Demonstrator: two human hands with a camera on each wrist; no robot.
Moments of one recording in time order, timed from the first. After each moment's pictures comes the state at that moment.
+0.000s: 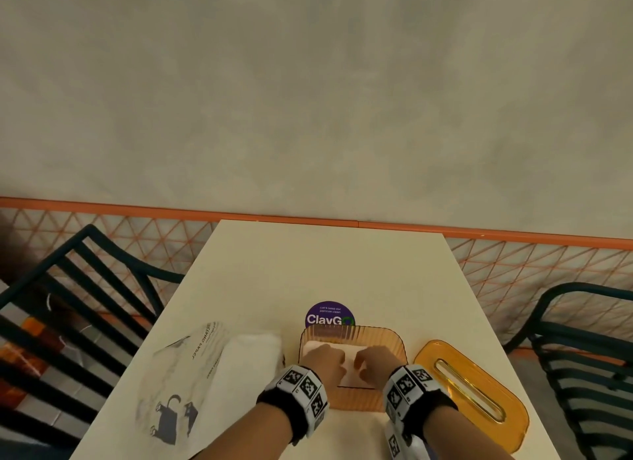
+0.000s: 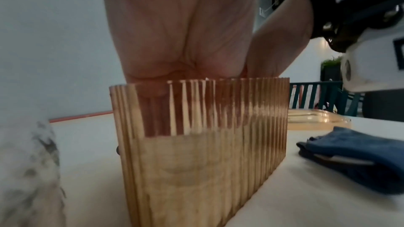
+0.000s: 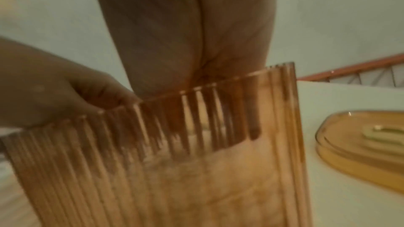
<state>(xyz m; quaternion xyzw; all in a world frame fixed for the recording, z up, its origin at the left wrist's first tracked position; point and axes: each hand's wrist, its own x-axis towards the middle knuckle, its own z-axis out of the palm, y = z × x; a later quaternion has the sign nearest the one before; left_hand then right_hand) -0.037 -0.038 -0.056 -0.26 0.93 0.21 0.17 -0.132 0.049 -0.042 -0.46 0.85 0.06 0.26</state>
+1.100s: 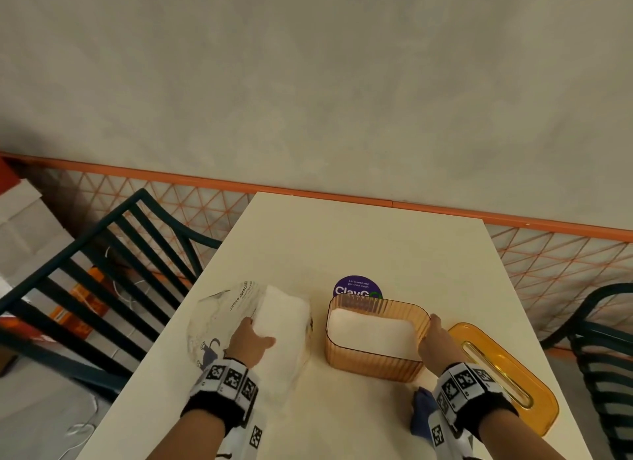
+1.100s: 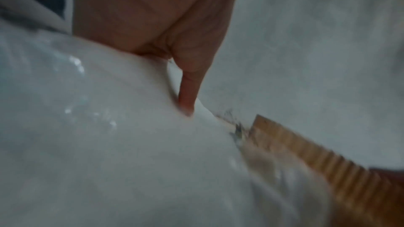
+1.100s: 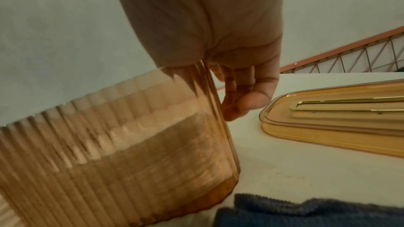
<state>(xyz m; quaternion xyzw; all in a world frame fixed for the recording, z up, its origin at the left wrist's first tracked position) 0.099 -0.094 -0.059 -0.61 0.66 0.43 -0.05 -0.161 0.089 -0.076 -0.27 0.93 -0.13 0.23</state>
